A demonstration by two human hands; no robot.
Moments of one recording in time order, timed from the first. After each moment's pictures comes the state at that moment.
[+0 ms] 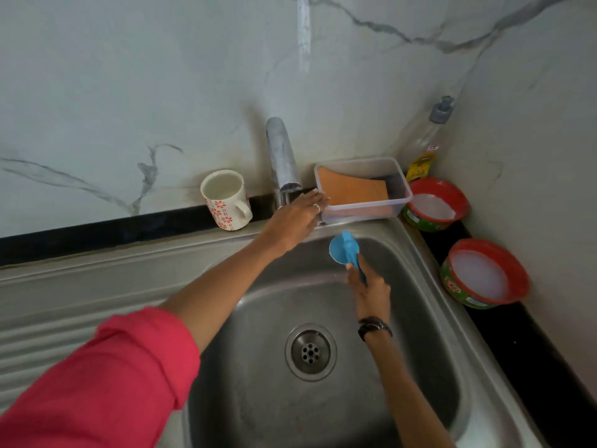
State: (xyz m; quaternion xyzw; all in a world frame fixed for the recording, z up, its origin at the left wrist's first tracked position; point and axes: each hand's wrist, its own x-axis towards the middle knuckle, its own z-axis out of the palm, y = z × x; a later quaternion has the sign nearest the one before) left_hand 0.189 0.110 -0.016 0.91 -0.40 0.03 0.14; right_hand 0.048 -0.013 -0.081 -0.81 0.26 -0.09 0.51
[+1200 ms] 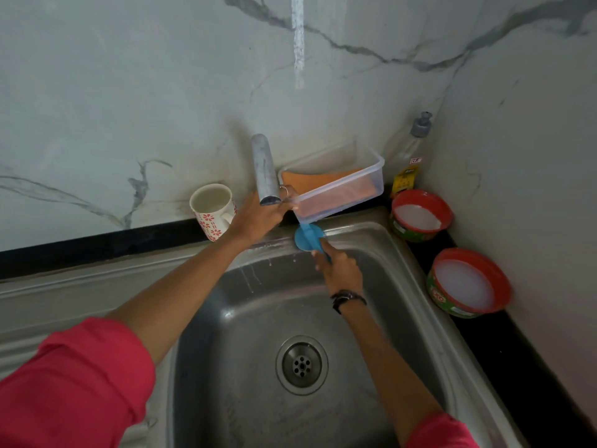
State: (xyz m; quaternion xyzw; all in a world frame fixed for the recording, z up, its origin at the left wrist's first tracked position) left_hand 0.216 0.127 0.004 0.91 -0.22 -0.05 0.35; right_hand 0.106 -0.017 -0.067 -0.90 0.17 -0.01 0.39
